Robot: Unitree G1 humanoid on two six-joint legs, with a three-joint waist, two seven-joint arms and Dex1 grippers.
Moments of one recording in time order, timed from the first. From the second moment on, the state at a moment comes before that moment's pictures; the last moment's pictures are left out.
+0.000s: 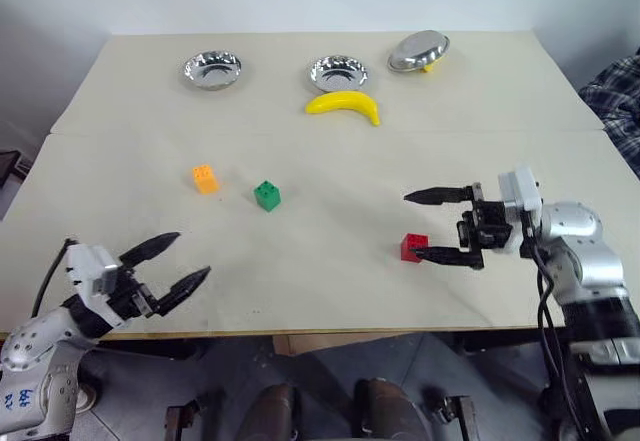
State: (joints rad) left arm 0.16 0.55 0.49 -0.14 -0.61 0.10 -0.88; right arm -0.45 -0.69 -0.02 0.14 0.66 0.03 1.44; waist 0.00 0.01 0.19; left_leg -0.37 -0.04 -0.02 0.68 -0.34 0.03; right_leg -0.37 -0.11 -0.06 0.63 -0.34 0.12
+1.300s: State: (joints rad) left arm -0.52 0.40 -0.01 0.13 -0.21 0.42 -0.45; right arm -0.21 -0.71 -0.21 -0.04 0.62 0.05 1.32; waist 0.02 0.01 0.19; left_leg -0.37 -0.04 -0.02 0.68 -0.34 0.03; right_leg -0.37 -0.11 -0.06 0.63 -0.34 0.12
